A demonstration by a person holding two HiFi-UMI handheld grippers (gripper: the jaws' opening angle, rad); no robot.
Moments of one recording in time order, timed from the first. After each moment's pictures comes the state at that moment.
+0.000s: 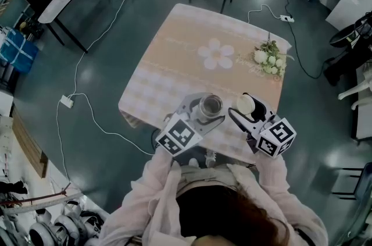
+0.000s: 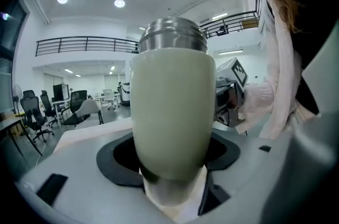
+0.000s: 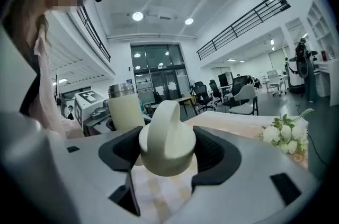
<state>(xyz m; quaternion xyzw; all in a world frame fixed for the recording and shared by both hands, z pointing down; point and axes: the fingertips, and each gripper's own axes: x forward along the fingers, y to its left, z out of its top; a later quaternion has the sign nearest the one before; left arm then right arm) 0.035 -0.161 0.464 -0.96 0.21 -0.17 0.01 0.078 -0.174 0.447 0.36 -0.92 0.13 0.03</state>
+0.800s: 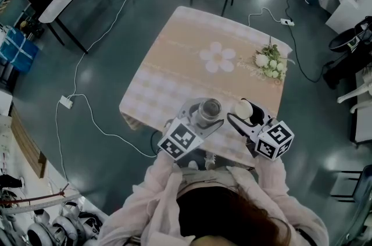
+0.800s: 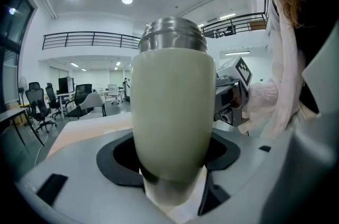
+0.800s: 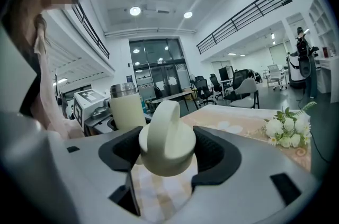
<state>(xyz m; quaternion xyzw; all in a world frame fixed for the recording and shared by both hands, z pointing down) 0.024 -0.161 0.480 -0.96 0.23 -0.18 -0.03 0.068 -0.172 0.461 0.36 -0.92 0.15 0.06</state>
